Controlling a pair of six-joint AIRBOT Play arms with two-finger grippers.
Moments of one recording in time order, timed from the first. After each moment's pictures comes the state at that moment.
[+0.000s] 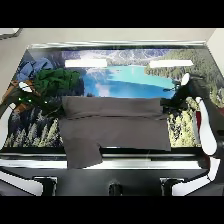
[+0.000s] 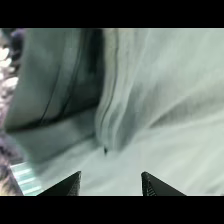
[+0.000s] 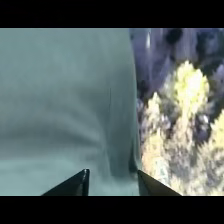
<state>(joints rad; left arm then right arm) 0.19 -1.75 1.46 1.10 -1.51 -1.39 -0.12 -1.75 1.59 -1.50 1.50 1.65</state>
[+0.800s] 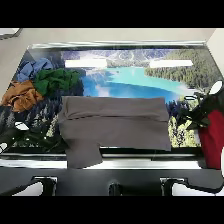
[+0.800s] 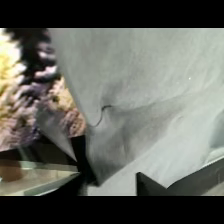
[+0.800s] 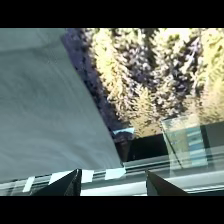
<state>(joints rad) 0.28 -1.27 0.58 0.97 -1.30 -1.24 -0.32 -1.45 1.31 -1.46 1.64 1.62</state>
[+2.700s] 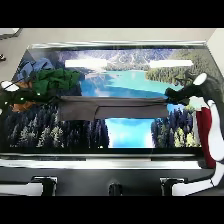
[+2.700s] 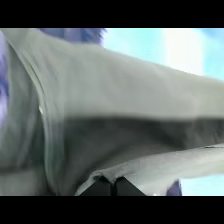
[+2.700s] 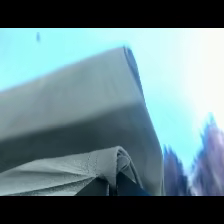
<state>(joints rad) 0.20 -1.57 1.35 0.93 -1.15 -1.37 -0.19 -1.70 1.53 -1.28 1.18 1.65</state>
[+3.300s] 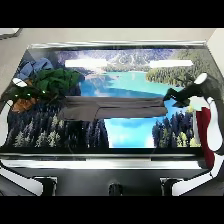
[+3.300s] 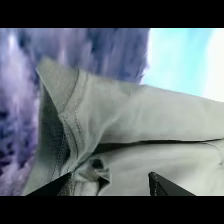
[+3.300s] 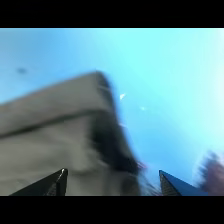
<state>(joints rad) 0.23 -1.82 1.59 0.93 -1.27 -1.41 -0.27 -1.79 1.62 -1.24 1.27 1.62</state>
